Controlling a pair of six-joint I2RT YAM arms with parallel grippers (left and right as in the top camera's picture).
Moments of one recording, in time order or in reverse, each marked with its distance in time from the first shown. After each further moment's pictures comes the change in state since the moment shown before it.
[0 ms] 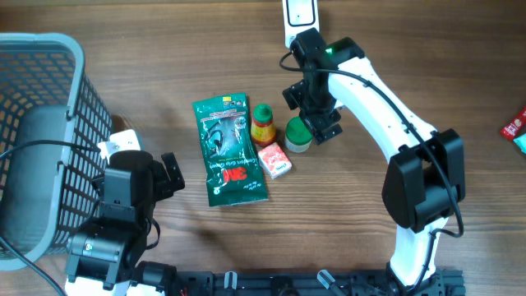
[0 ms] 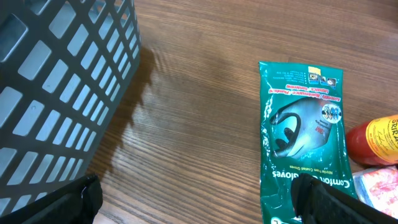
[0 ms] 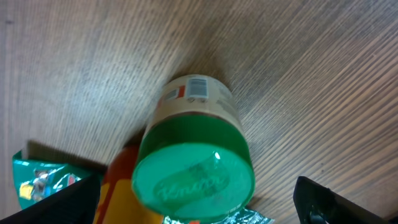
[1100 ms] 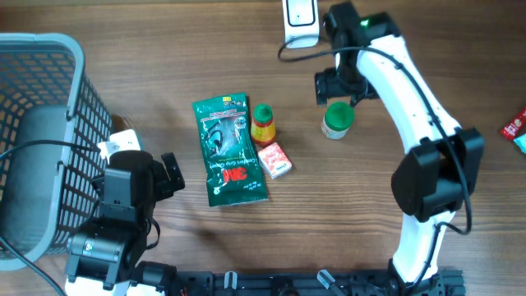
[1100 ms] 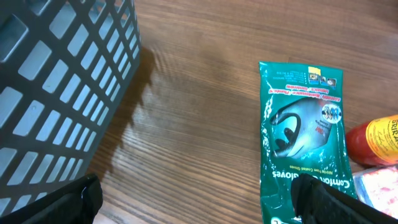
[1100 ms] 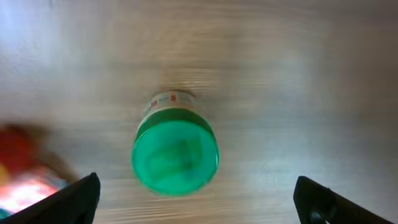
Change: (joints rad) left arm 0.000 0.000 0.000 0.000 0.000 0.000; right arm -0.136 0.023 0.238 -0.175 0.286 -1.125
